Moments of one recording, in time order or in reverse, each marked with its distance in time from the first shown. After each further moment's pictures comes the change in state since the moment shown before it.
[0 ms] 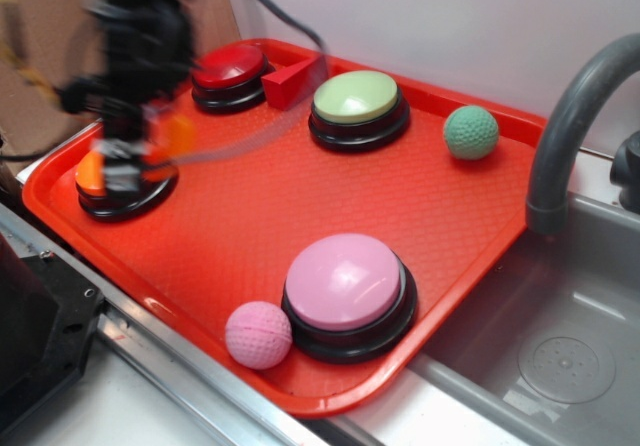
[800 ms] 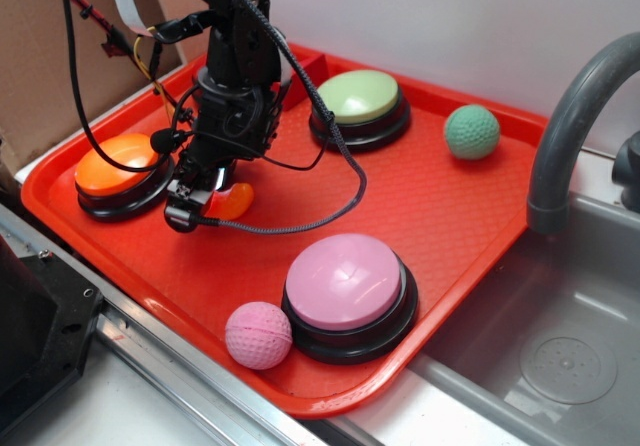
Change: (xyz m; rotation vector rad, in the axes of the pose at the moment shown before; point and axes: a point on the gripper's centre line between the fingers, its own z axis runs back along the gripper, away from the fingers) arm 0.069 0.065 -0.101 0.056 0.272 -0.509
